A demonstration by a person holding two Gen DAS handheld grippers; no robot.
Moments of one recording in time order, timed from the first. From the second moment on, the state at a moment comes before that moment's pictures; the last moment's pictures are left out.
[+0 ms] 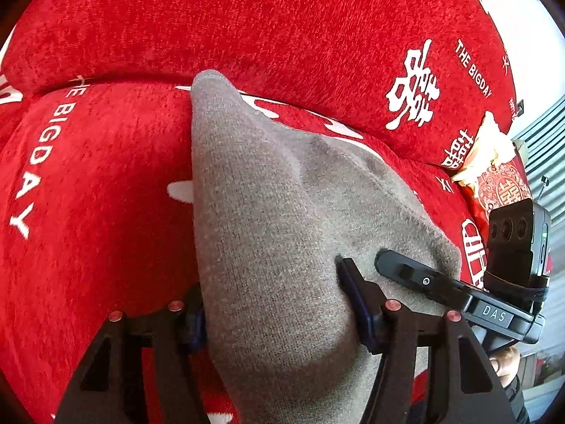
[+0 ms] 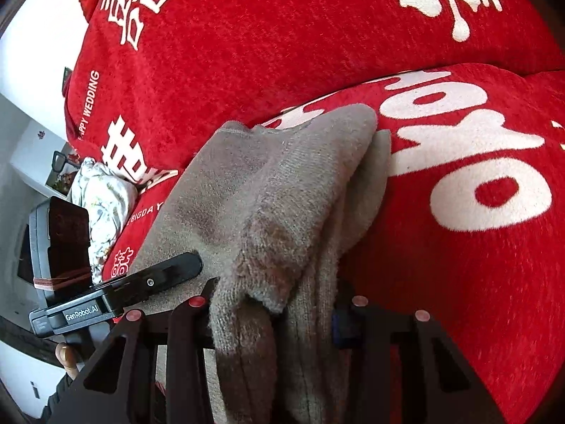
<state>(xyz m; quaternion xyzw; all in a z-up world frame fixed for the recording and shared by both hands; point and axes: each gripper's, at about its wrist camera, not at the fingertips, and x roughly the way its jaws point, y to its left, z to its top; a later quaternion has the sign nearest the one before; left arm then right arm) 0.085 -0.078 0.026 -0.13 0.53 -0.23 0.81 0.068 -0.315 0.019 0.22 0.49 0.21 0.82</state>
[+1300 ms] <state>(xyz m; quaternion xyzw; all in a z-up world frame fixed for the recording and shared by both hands) -0.051 0.000 0.019 -0.13 0.49 -0.22 0.84 -0.050 -0.241 0.016 0.18 0.48 0.23 0.83</state>
